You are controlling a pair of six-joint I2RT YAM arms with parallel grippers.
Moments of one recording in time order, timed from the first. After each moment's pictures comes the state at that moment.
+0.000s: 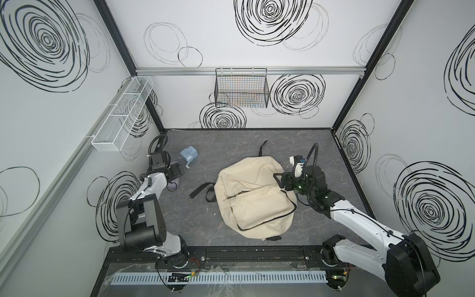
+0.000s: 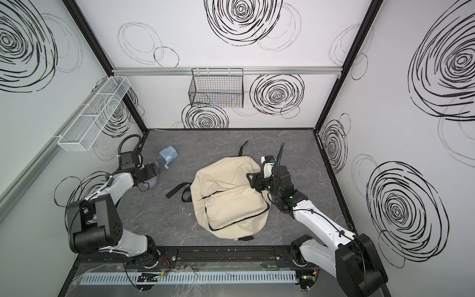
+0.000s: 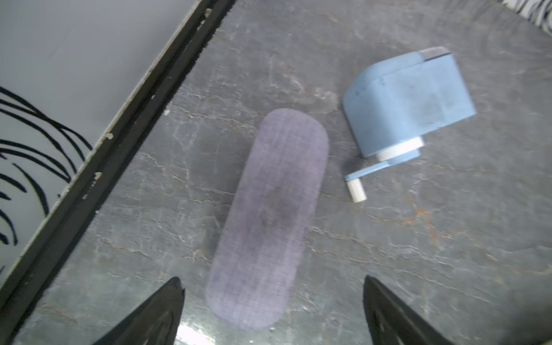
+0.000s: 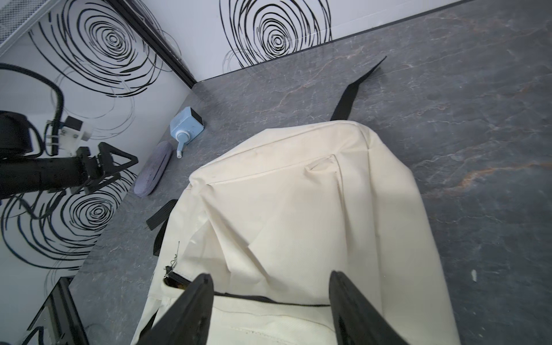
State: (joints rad) left arm 0.33 1.53 0.91 -0.33 -0.02 -0.22; right arm 0.45 1.06 0.55 0.08 -0.25 0.46
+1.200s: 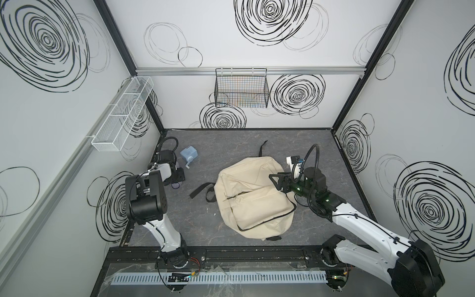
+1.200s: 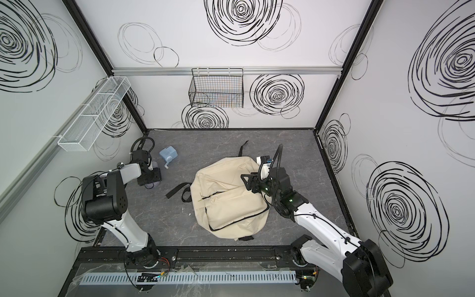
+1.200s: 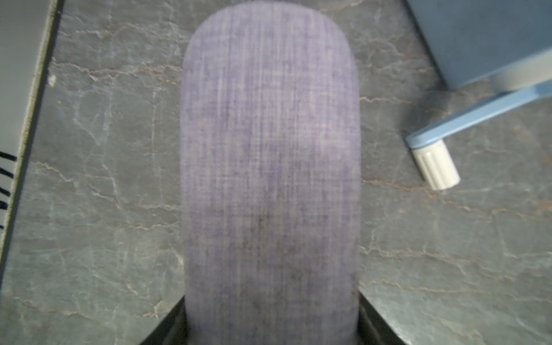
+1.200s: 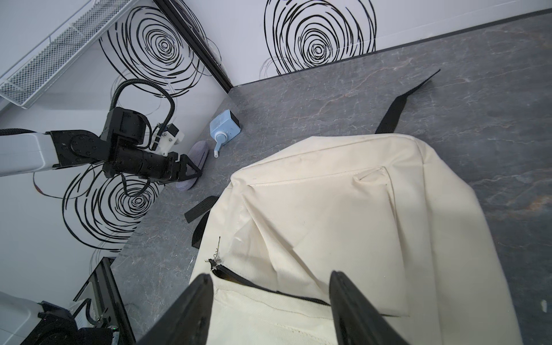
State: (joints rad) left arm 0.28 1.79 1.03 -0.41 -0.06 -0.07; right arm 0.52 1.00 0.56 0.09 -0.27 0.49
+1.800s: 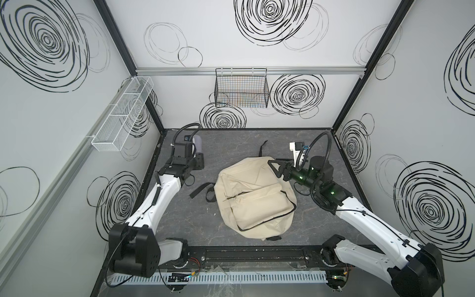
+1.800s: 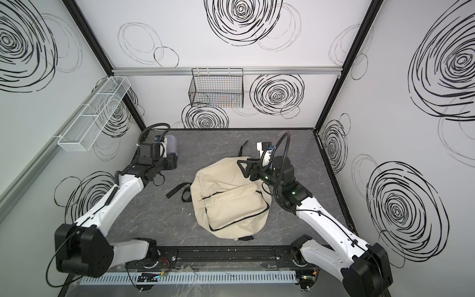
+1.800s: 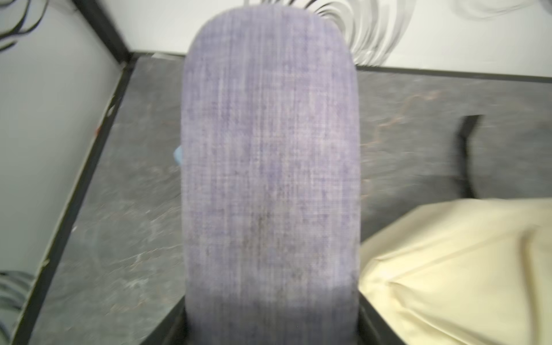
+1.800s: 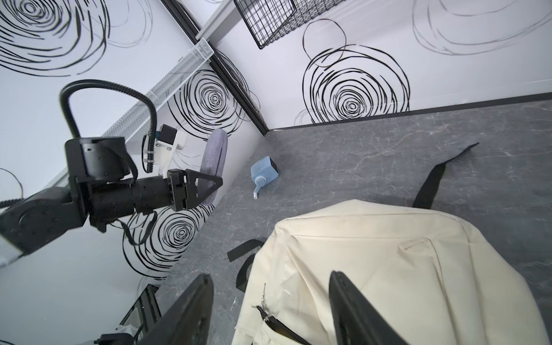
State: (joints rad) left arm -0.17 1.24 1.00 -0.42 -0.07 -0.15; right arm 0.53 1.03 0.78 0.06 -0.31 0.57
